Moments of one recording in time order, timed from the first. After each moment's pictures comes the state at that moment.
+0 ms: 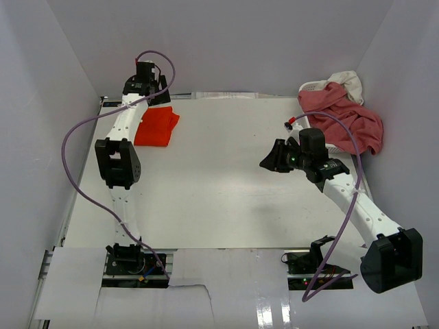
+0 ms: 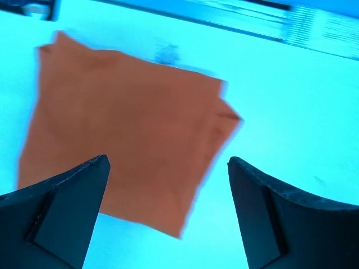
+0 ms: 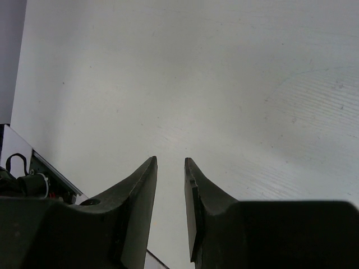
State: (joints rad) left arm -0.09 2.27 2.23 -0.69 -0.24 -0.20; right arm 0.35 1.14 0.87 -0.34 -0.41 0.41
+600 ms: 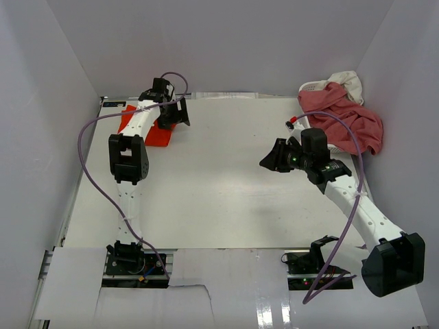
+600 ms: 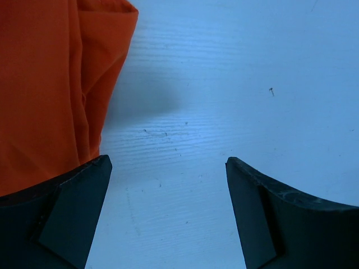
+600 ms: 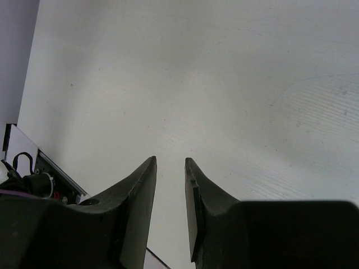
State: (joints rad) left arm -0.15 2.38 2.18 -0.79 0.16 -0.29; right arm 0.35 1.11 0.87 -0.33 -0.43 0.42
